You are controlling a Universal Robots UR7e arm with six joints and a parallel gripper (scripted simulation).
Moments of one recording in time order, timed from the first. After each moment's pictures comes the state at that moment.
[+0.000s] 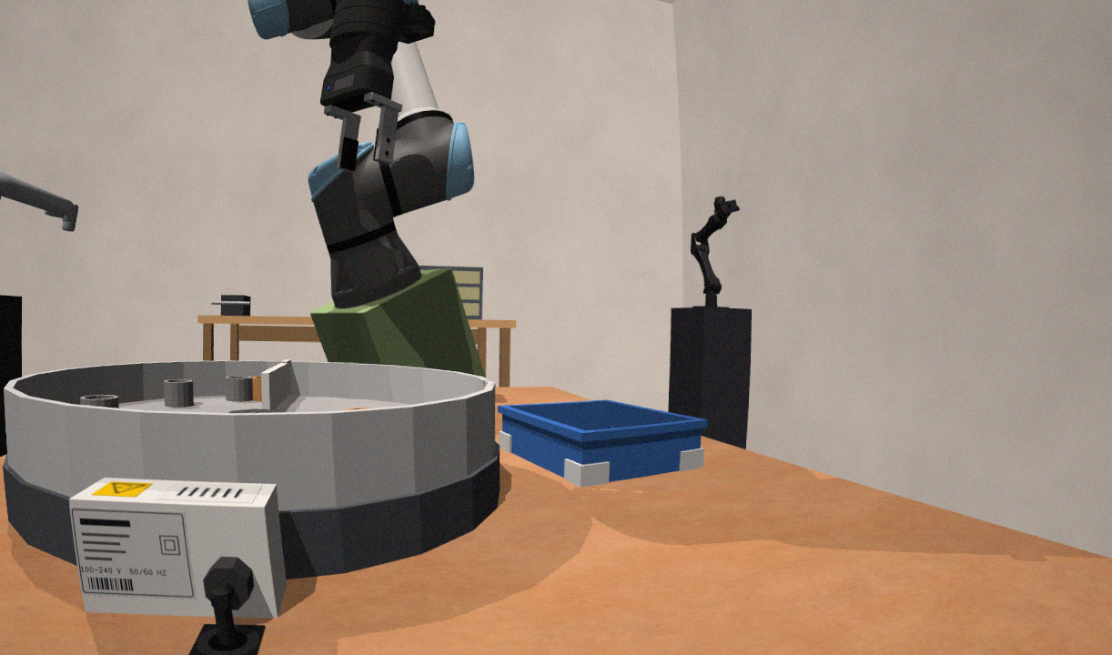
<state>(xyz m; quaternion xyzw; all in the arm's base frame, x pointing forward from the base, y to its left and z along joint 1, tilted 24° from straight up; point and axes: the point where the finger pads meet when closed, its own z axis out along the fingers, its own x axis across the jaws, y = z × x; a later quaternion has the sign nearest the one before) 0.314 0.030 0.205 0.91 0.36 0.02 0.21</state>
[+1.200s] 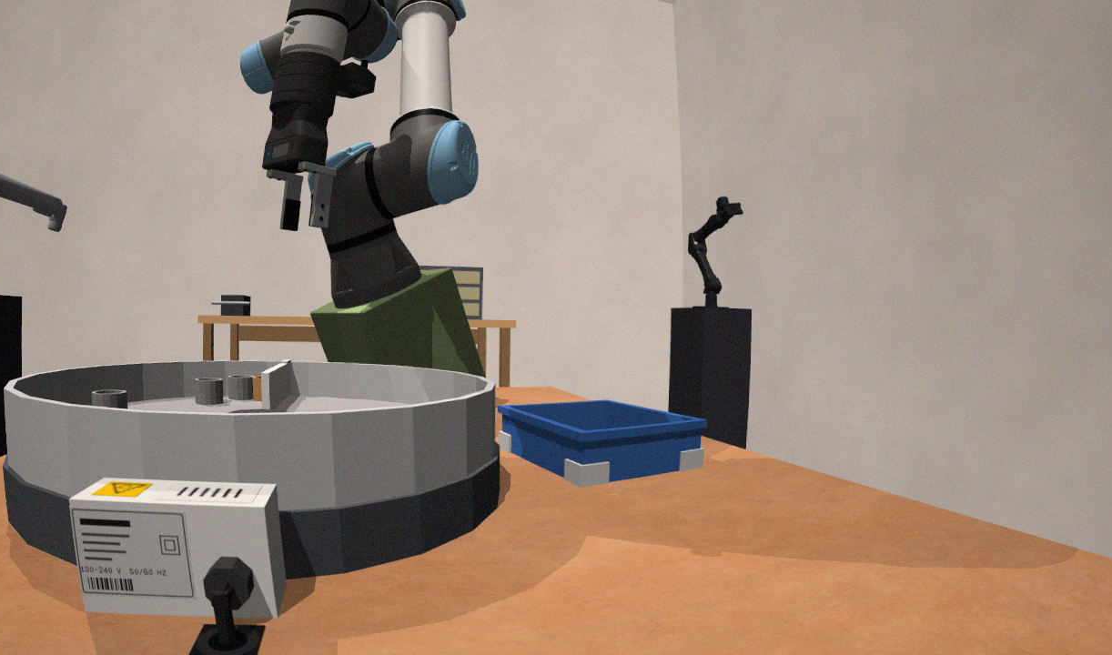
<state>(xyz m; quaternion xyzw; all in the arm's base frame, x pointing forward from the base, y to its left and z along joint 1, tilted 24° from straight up) 0.274 -0.055 0.162 0.91 0.35 0.02 0.22</state>
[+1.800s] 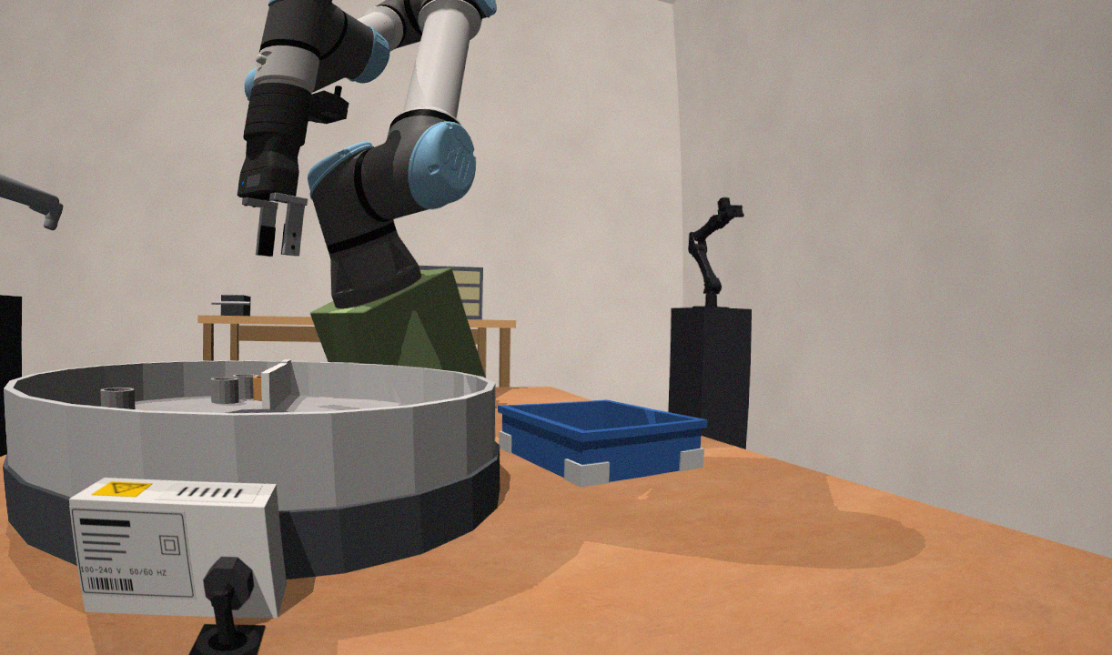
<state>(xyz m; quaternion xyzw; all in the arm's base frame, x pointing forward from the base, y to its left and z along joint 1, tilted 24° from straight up) 0.253 -0.096 0.142 0.91 0.35 0.01 0.22</state>
